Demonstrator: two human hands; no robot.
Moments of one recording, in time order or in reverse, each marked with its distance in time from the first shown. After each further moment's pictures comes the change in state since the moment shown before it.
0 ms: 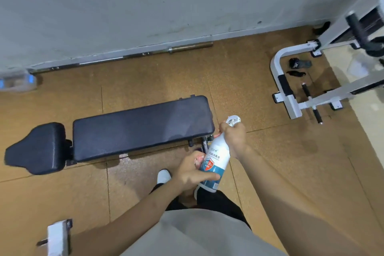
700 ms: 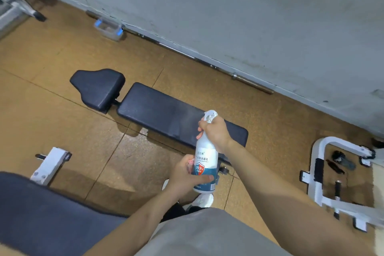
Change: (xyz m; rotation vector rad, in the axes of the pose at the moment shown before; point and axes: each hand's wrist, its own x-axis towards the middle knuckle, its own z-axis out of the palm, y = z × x) left_hand -0.072 -0.081 -0.033 -0.588 0.533 -0.018; right_hand -0.089 -0.016 0.189 -0.639 -0.676 -0.308
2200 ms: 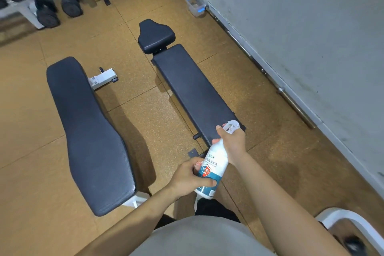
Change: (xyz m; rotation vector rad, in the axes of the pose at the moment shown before) left_hand -0.030 0.027 0.362 -0.333 0.398 -0.084; right_hand -0.015 0.112 -0.280 -0.098 -0.273 0.034
